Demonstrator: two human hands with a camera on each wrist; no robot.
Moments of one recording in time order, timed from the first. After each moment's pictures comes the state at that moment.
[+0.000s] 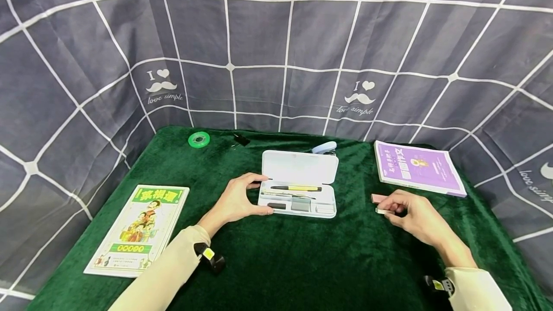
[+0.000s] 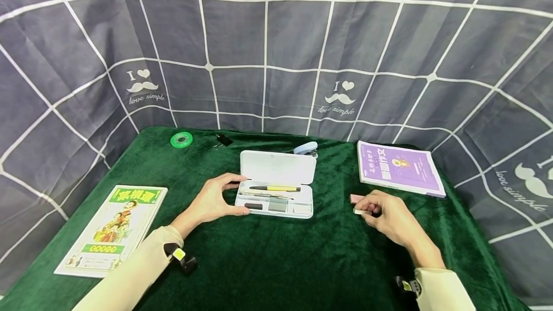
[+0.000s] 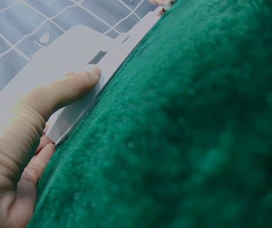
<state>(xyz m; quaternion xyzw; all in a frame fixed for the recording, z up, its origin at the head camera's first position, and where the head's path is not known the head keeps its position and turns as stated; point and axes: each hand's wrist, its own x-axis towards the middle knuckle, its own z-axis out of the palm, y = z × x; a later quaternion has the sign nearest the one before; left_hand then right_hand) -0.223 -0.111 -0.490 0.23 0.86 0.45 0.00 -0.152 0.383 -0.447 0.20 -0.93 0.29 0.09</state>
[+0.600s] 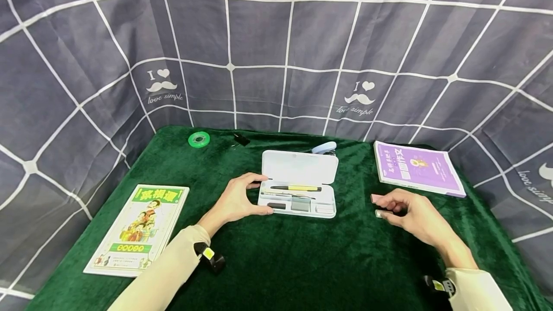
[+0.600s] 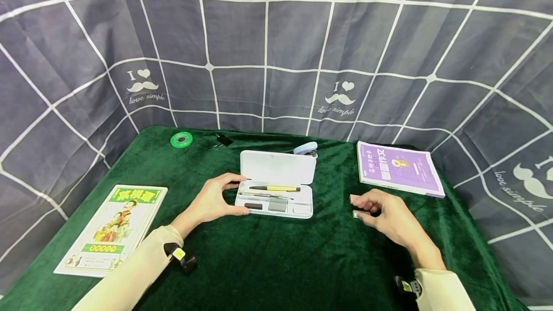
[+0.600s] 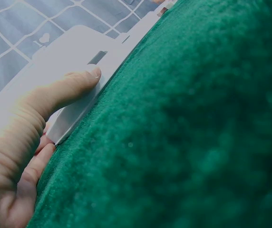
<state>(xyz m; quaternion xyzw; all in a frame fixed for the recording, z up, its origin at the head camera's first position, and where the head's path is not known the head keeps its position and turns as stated) -0.223 -0.112 -0.489 0.24 0.86 0.46 0.01 -0.151 0.376 -0.439 0.20 -0.93 0.31 0.08</state>
